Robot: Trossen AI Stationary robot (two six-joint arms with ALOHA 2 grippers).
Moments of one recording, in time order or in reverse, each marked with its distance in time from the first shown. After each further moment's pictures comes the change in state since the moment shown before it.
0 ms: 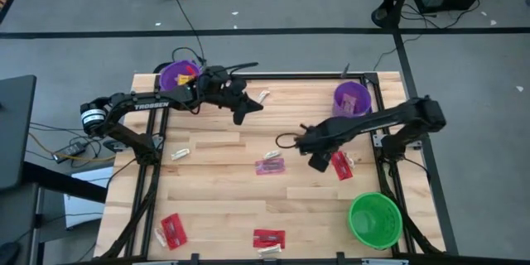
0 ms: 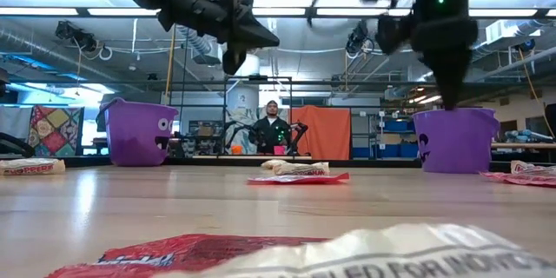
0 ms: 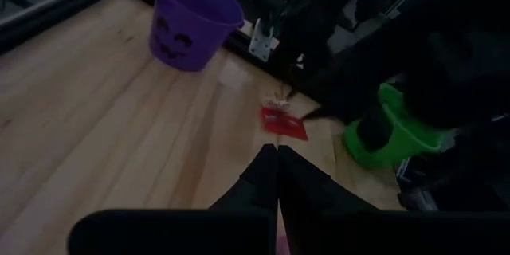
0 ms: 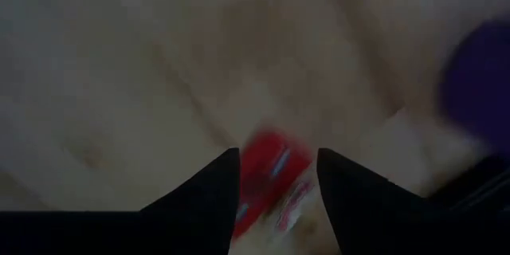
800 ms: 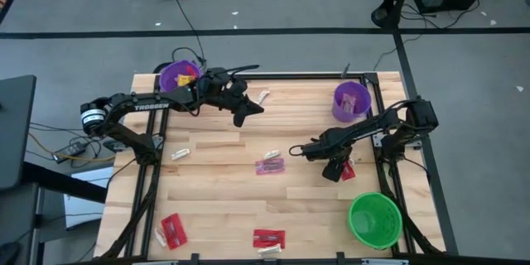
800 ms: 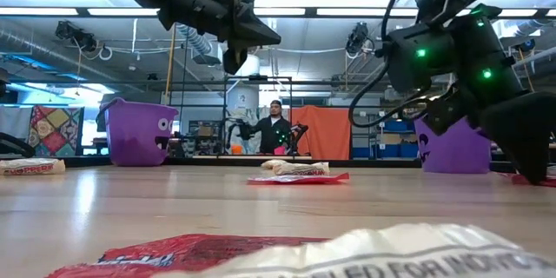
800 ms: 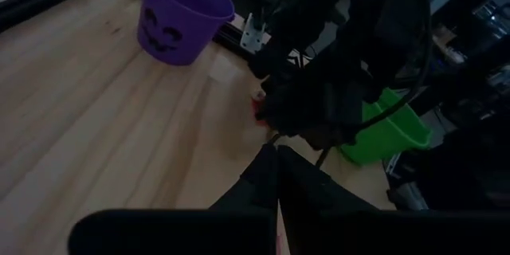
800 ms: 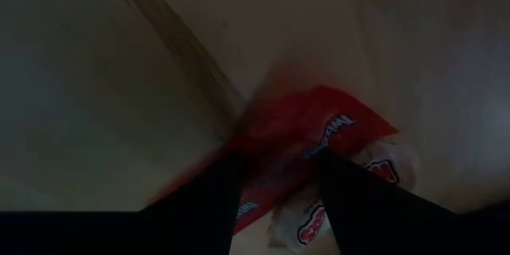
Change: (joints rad) left arm -0.020 0.000 0.000 -0.002 0.003 -0.026; right arm -0.013 0.079 -0.364 0.244 -0.239 -0.091
